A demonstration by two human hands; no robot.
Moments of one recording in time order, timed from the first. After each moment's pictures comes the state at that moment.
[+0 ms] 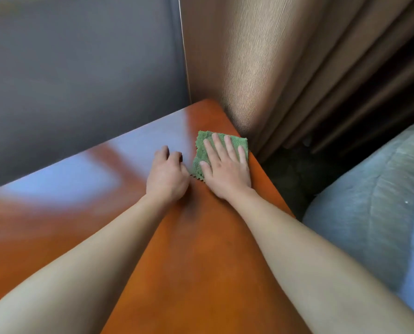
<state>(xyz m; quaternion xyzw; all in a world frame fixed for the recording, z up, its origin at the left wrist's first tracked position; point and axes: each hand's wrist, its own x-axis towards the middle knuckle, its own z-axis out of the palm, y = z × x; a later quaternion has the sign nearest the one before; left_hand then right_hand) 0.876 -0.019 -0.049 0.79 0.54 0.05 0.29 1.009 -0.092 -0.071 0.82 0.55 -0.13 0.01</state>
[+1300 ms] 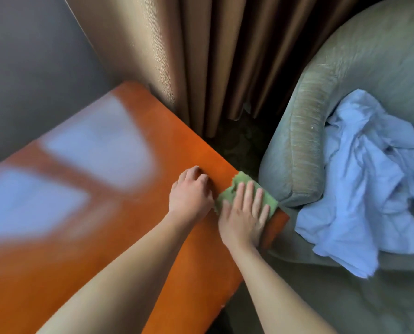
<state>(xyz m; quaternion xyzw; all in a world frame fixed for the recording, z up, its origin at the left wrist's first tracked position) 0.912 -0.228 -0.034 0.93 0.29 -0.08 0.21 0.941 -0.363 -0.077 0.98 0.19 -0.11 -0.03</state>
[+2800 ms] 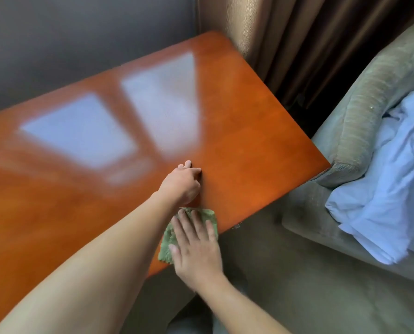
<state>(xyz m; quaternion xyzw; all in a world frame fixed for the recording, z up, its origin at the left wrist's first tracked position) 0.689 -0.282 -0.016 0.84 0.43 -0.15 0.28 0.661 -0.458 -0.085 0.79 0.60 -0.15 -0.05</state>
